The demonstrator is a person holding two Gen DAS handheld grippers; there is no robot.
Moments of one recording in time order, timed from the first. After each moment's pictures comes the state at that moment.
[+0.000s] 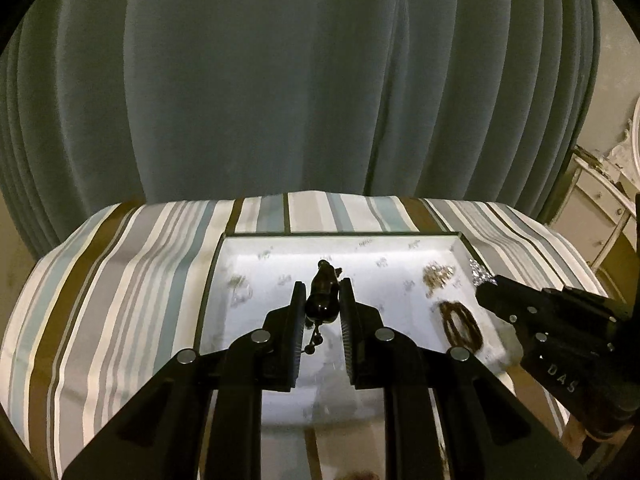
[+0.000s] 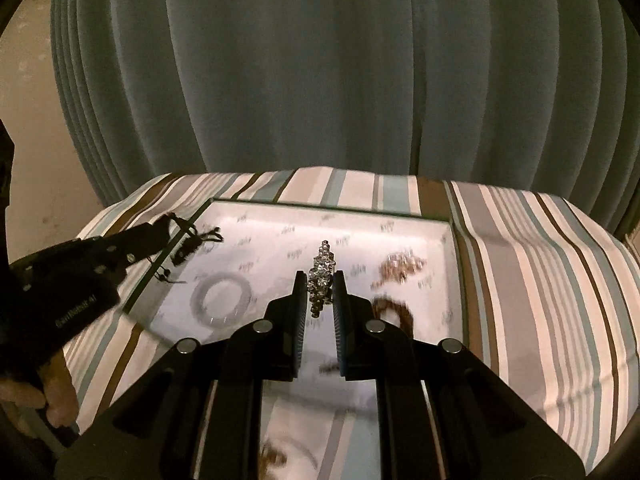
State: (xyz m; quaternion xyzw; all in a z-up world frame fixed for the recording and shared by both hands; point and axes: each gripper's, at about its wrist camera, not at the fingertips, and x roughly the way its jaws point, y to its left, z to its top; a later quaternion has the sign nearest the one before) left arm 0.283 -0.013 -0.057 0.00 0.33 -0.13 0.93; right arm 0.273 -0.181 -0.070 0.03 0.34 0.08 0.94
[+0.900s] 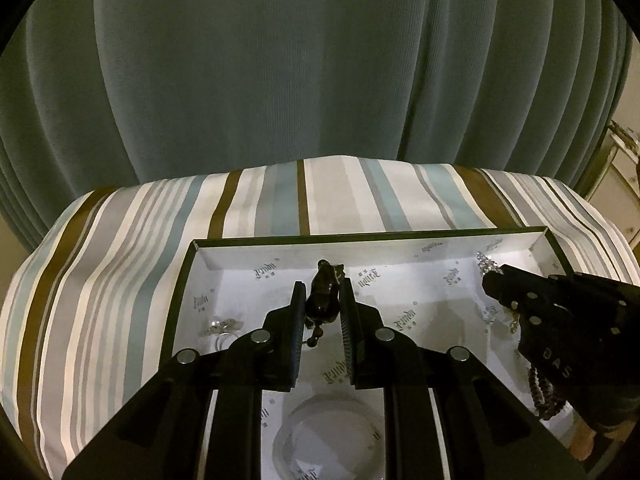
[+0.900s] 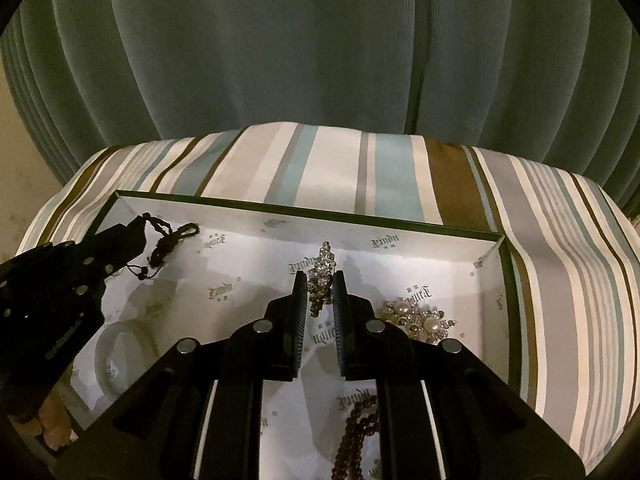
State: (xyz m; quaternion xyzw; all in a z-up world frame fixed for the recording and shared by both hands) left arm 0.383 -0.025 -0.117 0.02 0.41 -0.09 0.91; right arm 0.395 -0.185 -0.134 0.02 0.44 0.05 0.90
